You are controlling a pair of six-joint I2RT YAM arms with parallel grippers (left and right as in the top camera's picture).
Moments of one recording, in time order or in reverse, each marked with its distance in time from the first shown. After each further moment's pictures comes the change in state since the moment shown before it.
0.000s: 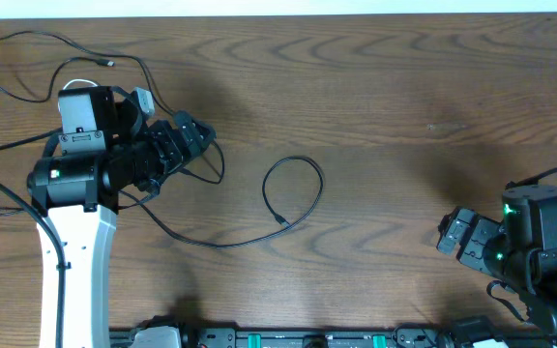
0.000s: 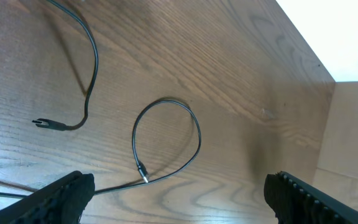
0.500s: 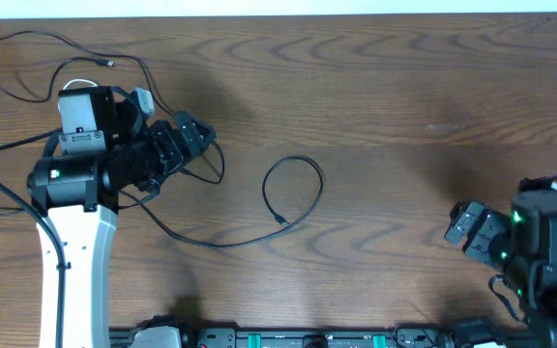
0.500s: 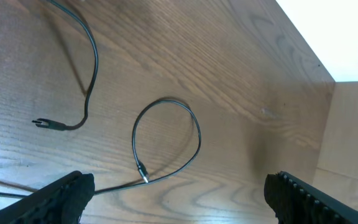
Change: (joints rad) left arm 0.000 0.000 0.000 0.000 0.000 0.000; right arm -0.039 -0.098 -0.102 0.182 0.088 -0.043
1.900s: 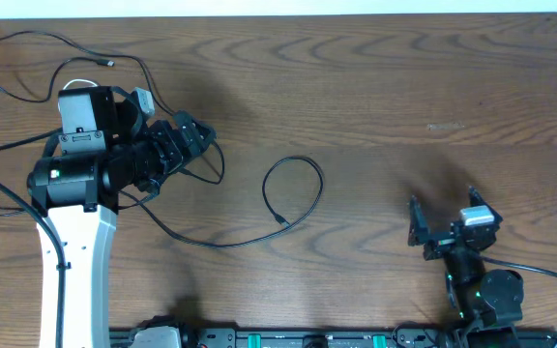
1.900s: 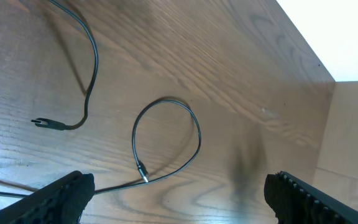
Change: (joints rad) left arm 0.000 0.000 0.000 -0.001 0.000 0.000; right arm -0.047 -0.719 -1.061 1.164 -0.206 -0.585
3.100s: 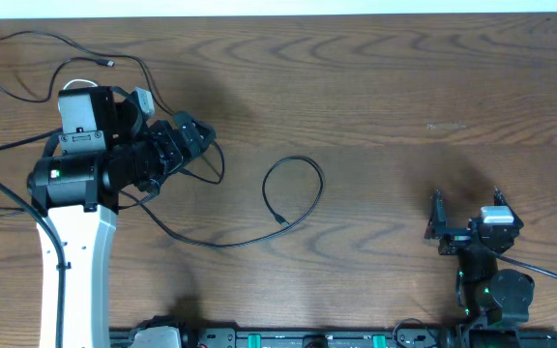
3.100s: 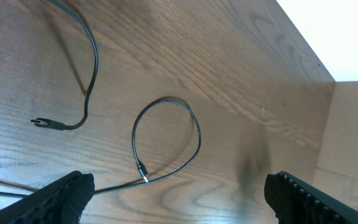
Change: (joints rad) left arm 0.000 0.000 0.000 0.000 0.000 0.000; right arm -0.153 0.000 0.000 0.000 0.006 -0.026
